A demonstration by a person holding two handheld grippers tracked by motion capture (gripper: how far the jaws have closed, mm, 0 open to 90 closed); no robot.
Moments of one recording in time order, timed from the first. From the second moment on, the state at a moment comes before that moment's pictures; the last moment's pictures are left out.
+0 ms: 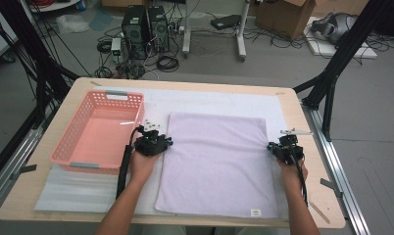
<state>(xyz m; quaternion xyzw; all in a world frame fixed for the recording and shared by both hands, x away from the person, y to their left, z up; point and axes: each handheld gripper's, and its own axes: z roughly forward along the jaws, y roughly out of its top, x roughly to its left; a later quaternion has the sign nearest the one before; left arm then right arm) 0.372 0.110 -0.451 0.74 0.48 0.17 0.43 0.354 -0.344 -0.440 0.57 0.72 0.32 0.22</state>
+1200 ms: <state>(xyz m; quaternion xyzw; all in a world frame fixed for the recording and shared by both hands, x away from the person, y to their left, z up) 0.333 0.116 -0.415 0.71 0.37 0.14 0.58 0.275 -0.367 -0.408 0.43 0.74 0.47 0.23</state>
